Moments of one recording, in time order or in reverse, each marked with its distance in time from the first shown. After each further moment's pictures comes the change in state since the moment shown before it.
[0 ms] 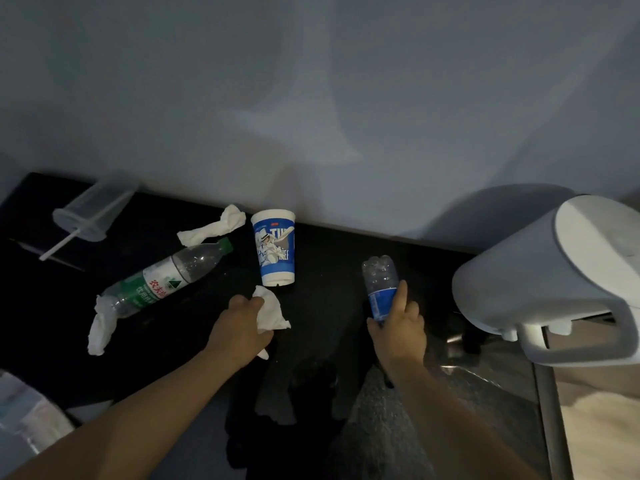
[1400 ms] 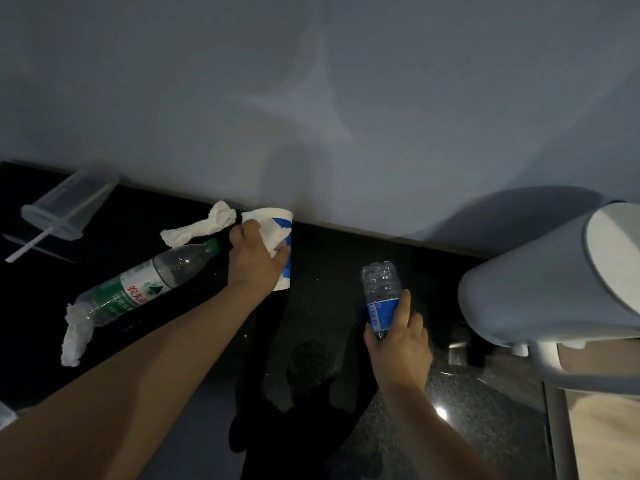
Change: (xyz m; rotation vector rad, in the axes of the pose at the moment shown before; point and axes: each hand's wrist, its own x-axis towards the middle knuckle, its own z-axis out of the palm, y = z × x) left_hand 0.093 0.060 -0.034 -0.375 0.408 -0.024; right_hand 0.001 0.007 0.017 -0.063 0.166 -0.038
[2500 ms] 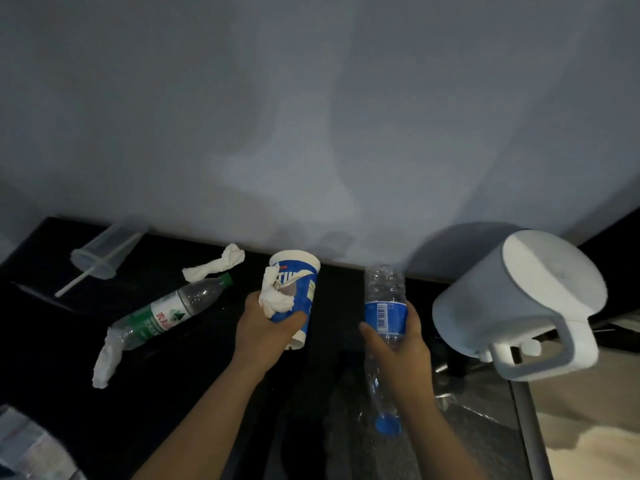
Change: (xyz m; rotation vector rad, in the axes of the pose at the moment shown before) left_hand -0.117 0.028 -0.051 -0.616 -0.115 -0.181; right_hand -0.044 -0.021 -0.100 0.872 -0.015 0.011
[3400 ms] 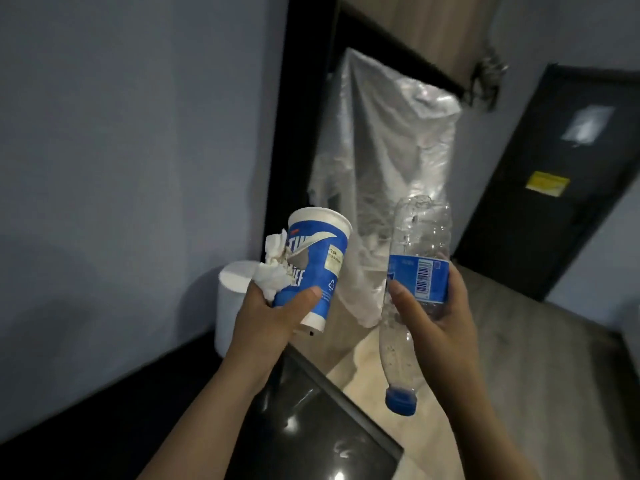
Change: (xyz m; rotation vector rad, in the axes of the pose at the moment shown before) left_hand -0.273 0.165 0.043 -0.339 -1.181 0.363; right_hand -0.325 -0.165 -0.197 0.058 1.038 -0.408
